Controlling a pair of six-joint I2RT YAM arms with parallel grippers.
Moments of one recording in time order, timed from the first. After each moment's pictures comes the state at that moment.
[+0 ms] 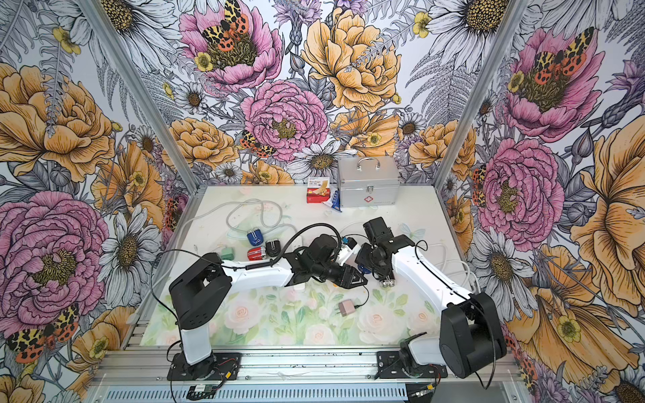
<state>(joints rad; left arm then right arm) -0.97 1.89 1.20 0.04 0.55 -0.61 0.35 1.35 0.96 -0.79 -0.07 0.80</state>
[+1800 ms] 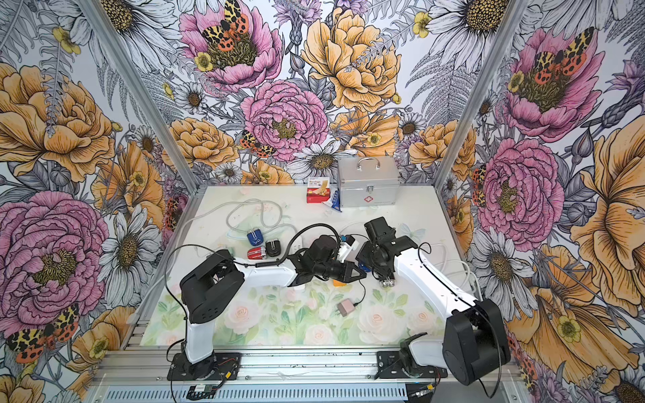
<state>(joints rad) -0.96 1.97 1.18 0.22 0.52 -0.72 0.35 1.32 0.96 -0.79 -0.03 0.92</state>
